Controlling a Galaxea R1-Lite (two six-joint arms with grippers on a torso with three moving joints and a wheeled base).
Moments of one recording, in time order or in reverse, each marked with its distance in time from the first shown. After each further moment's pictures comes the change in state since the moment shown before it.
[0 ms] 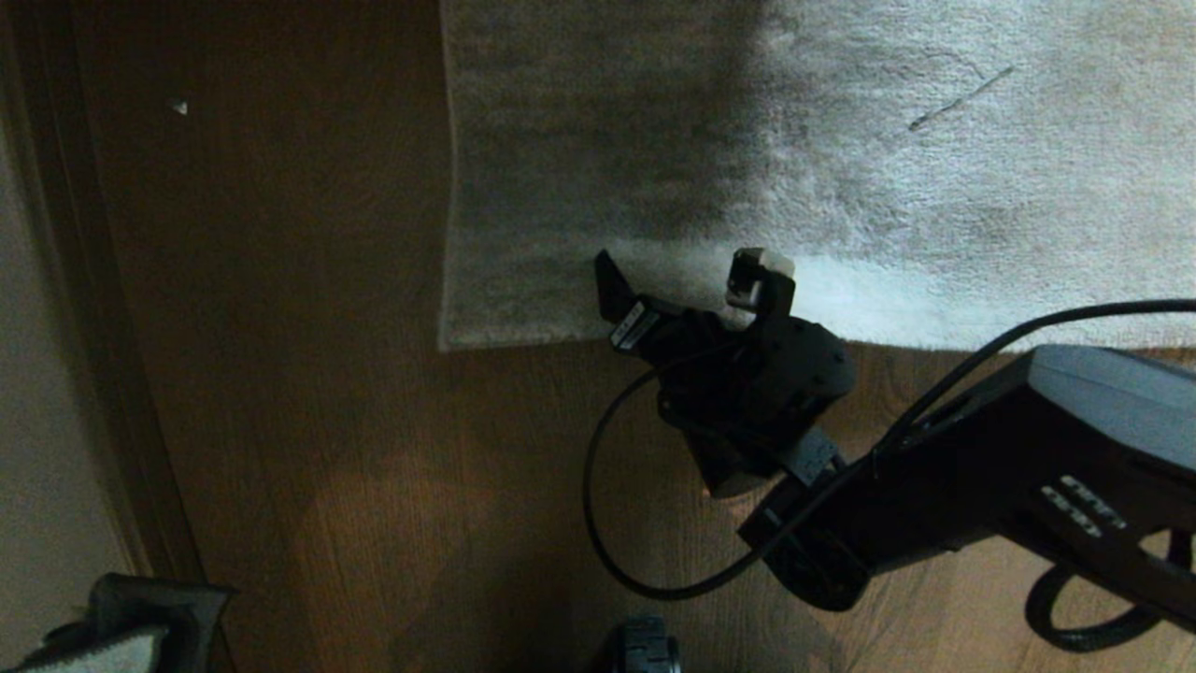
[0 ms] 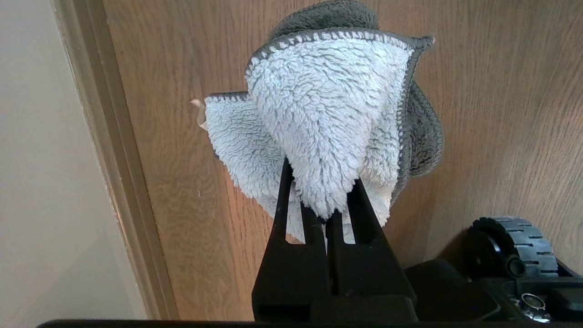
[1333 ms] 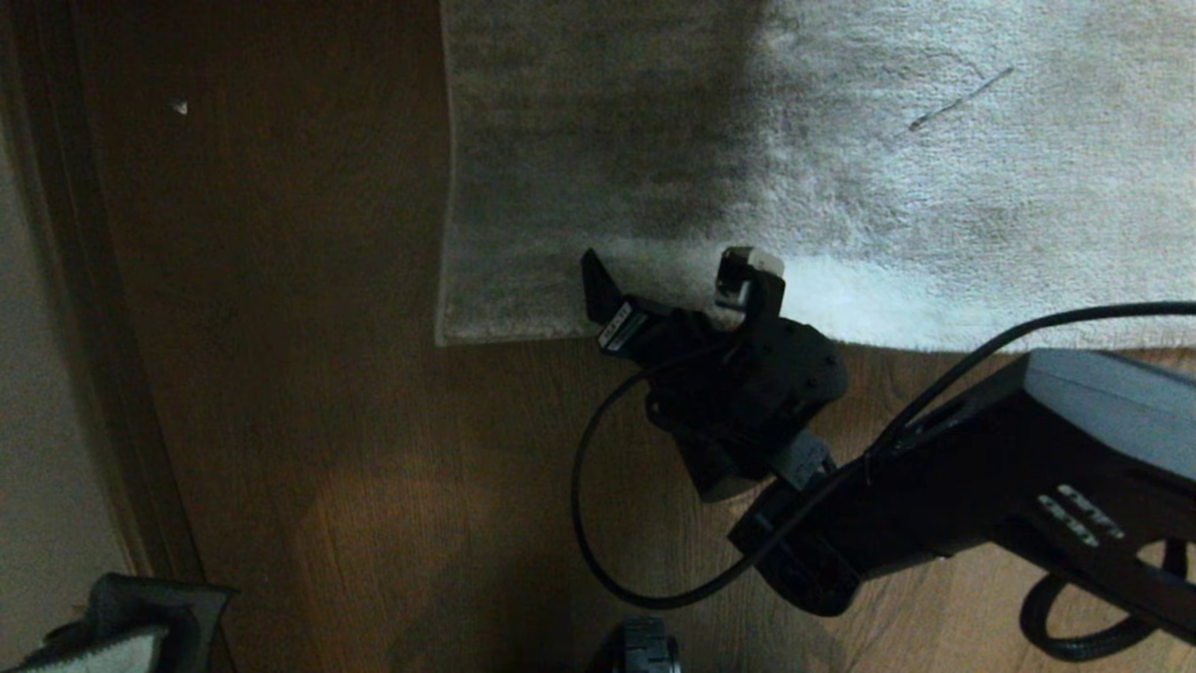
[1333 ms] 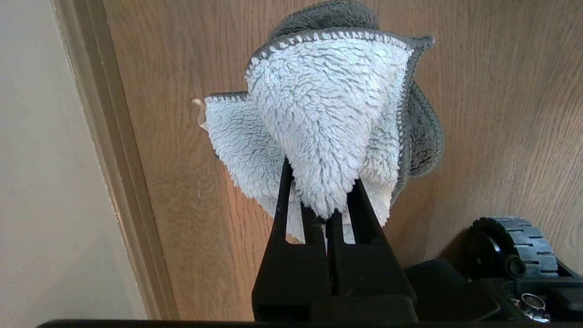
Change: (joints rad) left arm 0.000 0.000 0.000 0.000 0.000 0.000; right arm 0.019 0.003 -0.012 0.000 -0.003 -0.015
